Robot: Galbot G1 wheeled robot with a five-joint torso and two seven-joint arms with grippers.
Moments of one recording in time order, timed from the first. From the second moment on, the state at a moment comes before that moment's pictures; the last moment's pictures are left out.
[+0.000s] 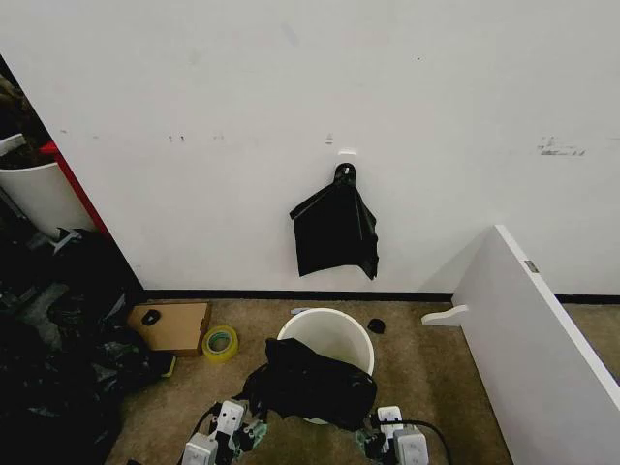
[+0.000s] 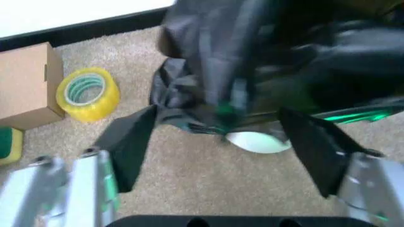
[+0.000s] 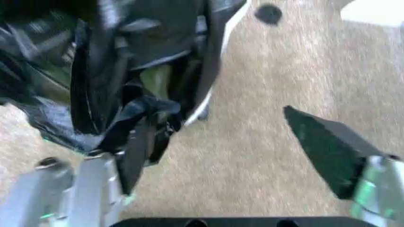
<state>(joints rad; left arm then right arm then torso) 1.76 -0.86 -0.12 -2.20 -0.44 0.24 -0.39 -1.74 1.15 0.03 2.24 0.38 -0.54 0.60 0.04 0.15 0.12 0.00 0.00</state>
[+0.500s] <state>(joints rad) 1.81 -0.88 -0.13 -2.26 -0.45 0.17 -0.39 -1.81 1.11 0.08 2.18 0.25 -0.18 0.39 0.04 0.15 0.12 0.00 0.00</state>
